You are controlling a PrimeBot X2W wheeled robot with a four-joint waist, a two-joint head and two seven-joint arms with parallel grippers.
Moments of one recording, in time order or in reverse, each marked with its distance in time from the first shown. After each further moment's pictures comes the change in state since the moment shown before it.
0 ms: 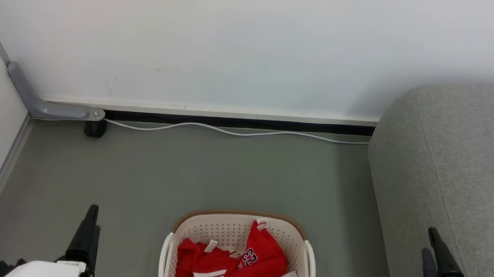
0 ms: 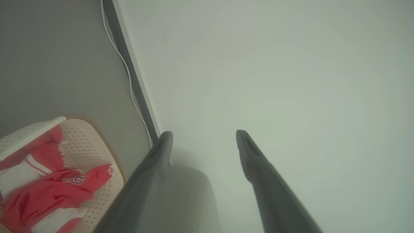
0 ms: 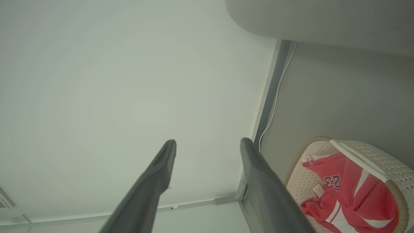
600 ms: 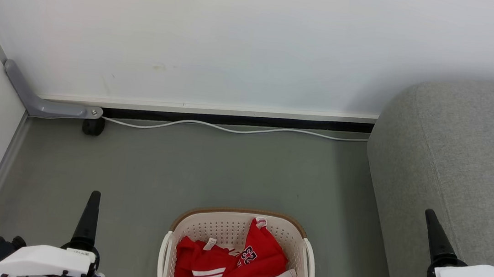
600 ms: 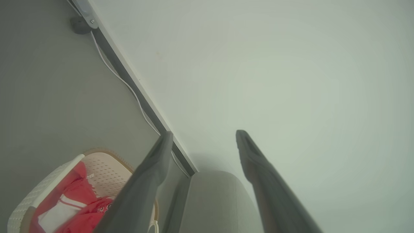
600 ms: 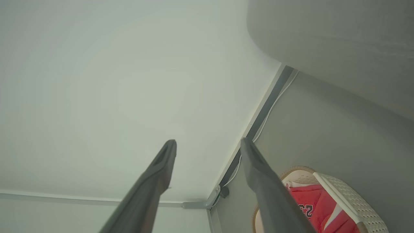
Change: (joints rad) left arm -0.039 0.023 -0.009 0.004 0.251 0.000 -0.046; right arm -0.075 -0.027 0.040 0.036 -0.218 0.000 -0.053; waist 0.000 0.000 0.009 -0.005
